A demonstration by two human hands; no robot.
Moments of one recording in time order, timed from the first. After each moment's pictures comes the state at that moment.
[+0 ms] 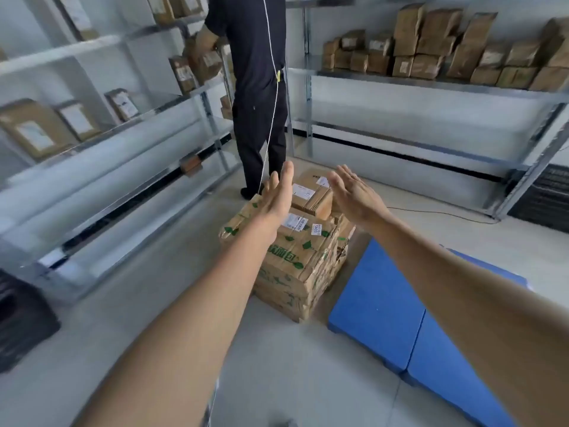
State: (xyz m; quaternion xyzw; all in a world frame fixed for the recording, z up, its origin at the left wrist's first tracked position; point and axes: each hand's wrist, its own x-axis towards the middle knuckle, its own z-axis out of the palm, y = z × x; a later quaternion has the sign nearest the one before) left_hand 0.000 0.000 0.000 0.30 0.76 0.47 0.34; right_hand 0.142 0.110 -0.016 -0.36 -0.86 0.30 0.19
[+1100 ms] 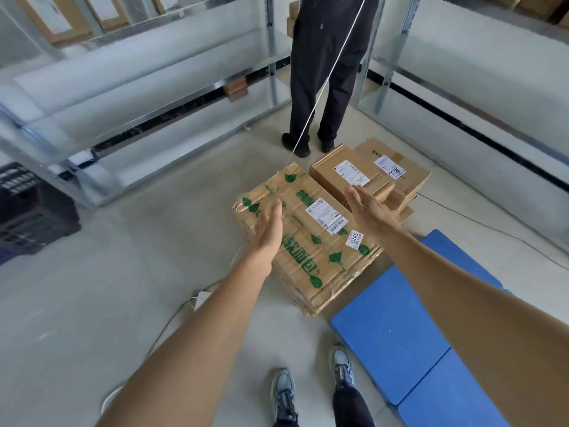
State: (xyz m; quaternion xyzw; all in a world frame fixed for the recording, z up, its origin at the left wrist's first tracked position) left_hand -0.146 0.077 -0.182 -0.01 0.77 0.52 0.38; right_hand -0.042 0.276 -0.170 -0.35 -0.87 0.35 -0.02
